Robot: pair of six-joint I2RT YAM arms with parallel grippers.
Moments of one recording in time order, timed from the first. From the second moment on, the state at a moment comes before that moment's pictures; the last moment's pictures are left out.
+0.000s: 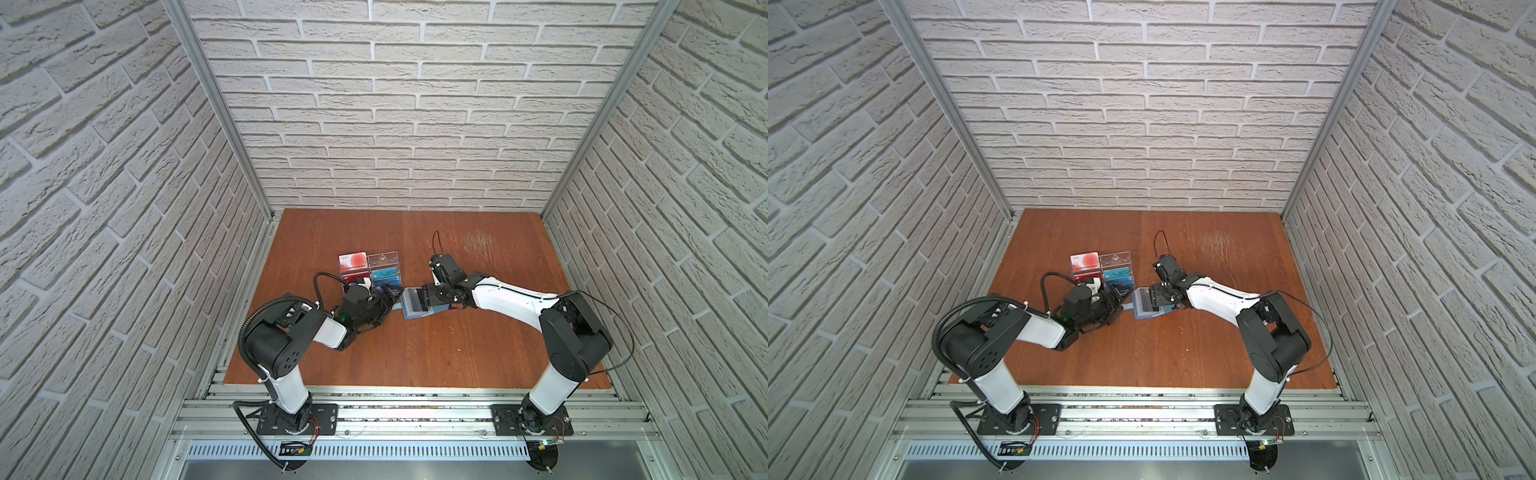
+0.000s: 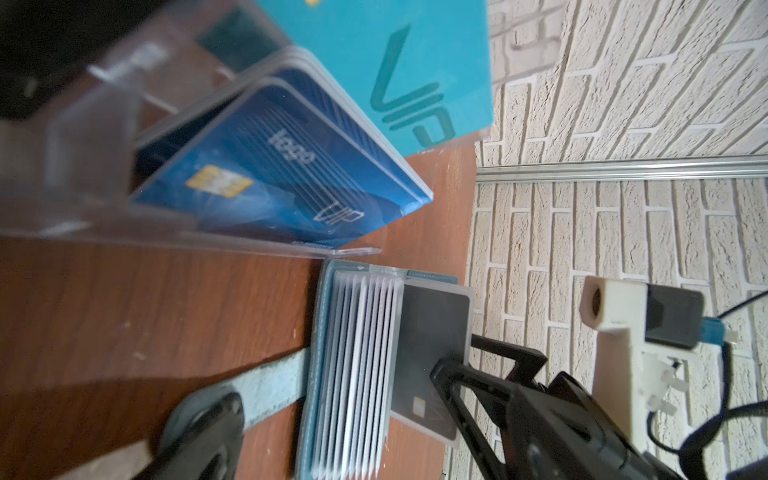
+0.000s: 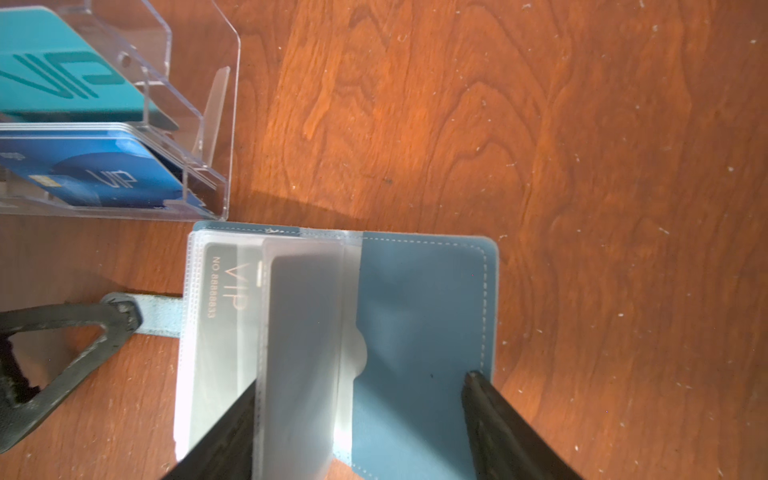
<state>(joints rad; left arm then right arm) -0.57 1.72 0.46 0.84 0.27 -1.29 0.55 1.72 1.08 -0.43 0.12 0.41</state>
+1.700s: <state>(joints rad) -0.63 1.44 0.55 0.51 0.20 -1.21 0.56 1.72 0.99 -0.26 -0.11 0.42</state>
